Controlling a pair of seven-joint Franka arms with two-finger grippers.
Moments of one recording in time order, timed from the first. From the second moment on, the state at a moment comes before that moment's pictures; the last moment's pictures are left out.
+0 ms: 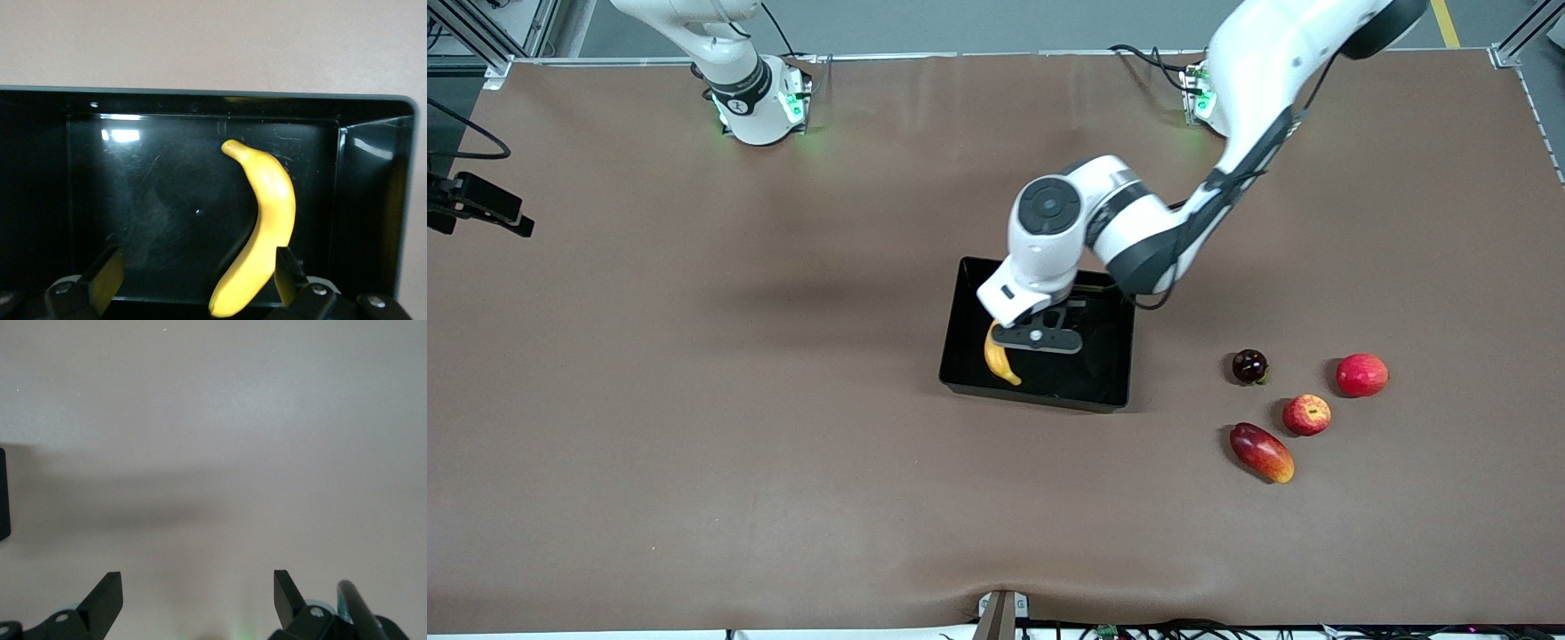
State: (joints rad) left arm -0.33 0.72 -0.53 -1.45 0.45 2.09 -0.86; right arm -0.07 0.00 -0.04 -1.53 0.01 1.47 -0.05
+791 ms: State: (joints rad) left arm -0.42 0.87 -0.46 -1.44 0.45 2.29 -0.92; right arm -0.07 0.00 -0.04 -1.53 0.01 1.47 -0.05
